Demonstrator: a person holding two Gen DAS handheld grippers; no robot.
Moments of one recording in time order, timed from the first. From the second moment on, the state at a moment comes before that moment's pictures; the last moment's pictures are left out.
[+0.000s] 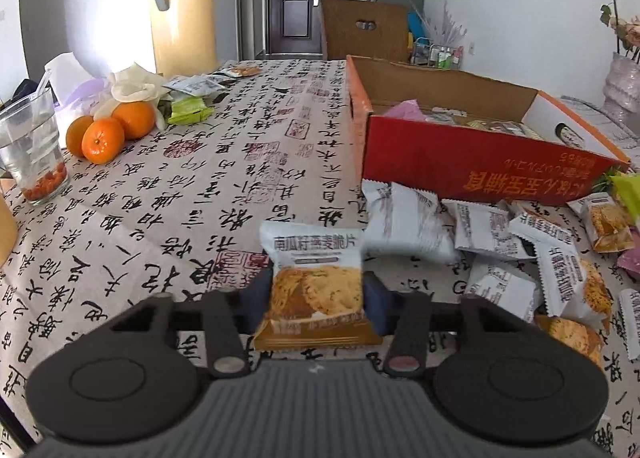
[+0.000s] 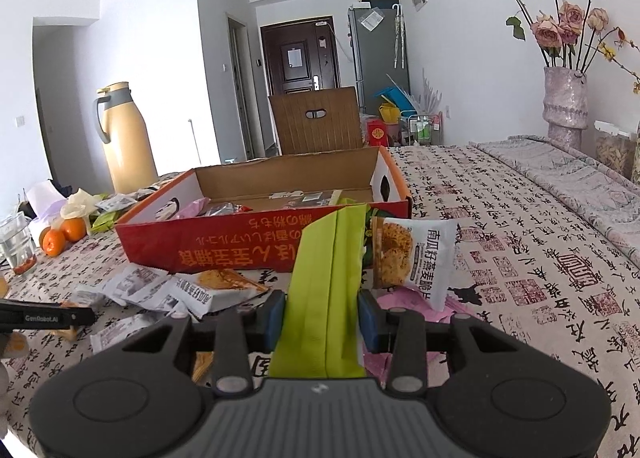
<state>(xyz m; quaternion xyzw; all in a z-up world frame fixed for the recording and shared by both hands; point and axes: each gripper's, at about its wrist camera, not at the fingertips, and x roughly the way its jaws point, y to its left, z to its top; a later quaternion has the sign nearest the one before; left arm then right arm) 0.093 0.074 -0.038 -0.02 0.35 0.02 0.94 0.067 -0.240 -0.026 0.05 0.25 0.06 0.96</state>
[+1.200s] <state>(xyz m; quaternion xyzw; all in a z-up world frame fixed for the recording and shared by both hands) 0.091 0.042 0.035 -0.02 0.23 -0.01 0.97 0.087 -0.231 0.001 0.05 0.21 0.08 0.97</state>
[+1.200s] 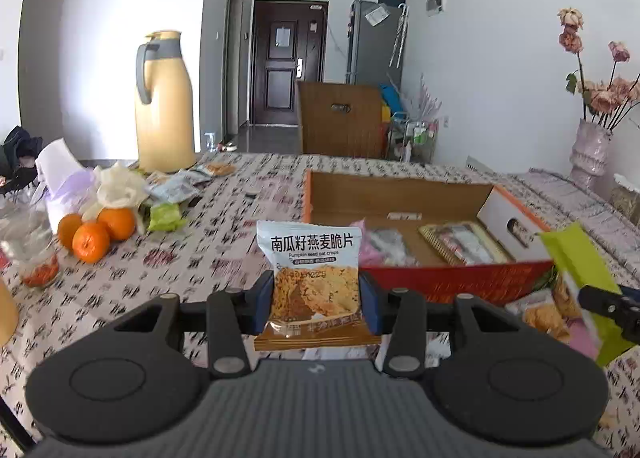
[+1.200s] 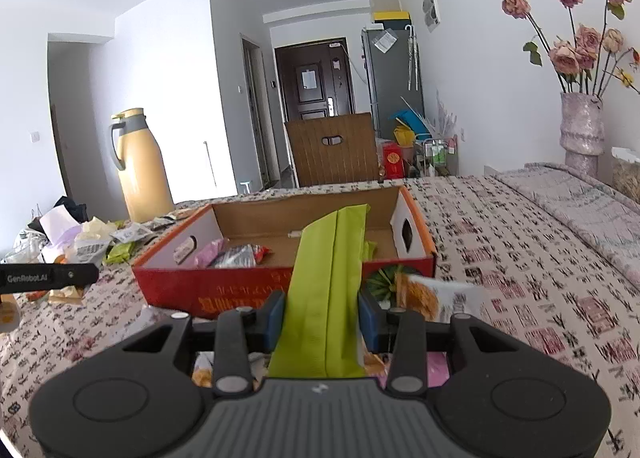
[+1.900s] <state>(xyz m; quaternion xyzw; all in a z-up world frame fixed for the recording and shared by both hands) 0.166 -0.001 0.078 -0.02 0.19 -0.03 0.98 0.175 -0.216 0.035 0.06 0.18 0.10 0.98</state>
